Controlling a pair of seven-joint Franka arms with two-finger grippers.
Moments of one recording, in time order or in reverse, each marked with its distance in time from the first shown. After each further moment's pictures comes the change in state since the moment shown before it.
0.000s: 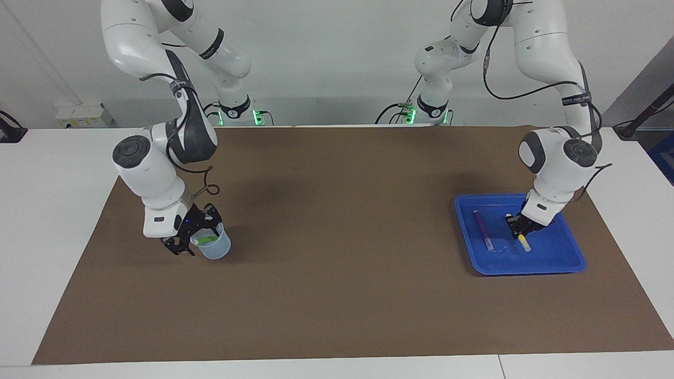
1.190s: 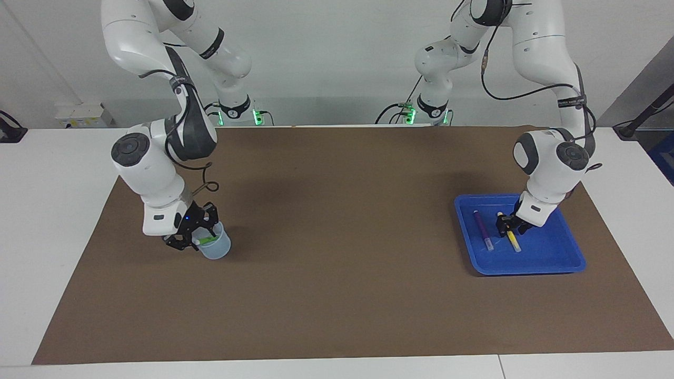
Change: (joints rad) left arm 0.000 -0.001 -0.009 -0.010 0.000 -0.003 -0.033; right arm 0.000 -0.008 0.008 0.019 0.000 -0.042 0.000
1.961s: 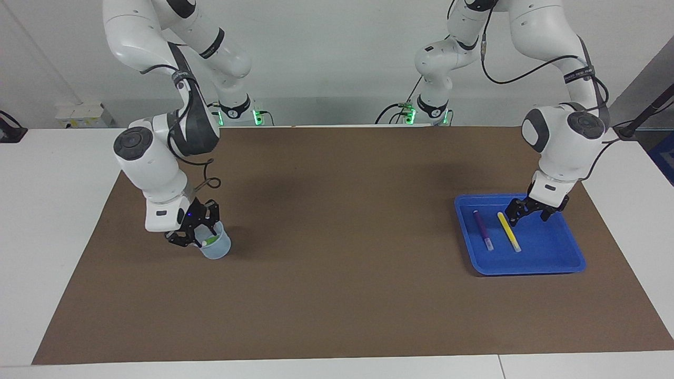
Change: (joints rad) left arm -0.001 -0.163 -0.008 0.008 0.000 -0.095 0.001; right arm 0.000 -0.017 0.017 0.007 0.000 -0.019 0.000
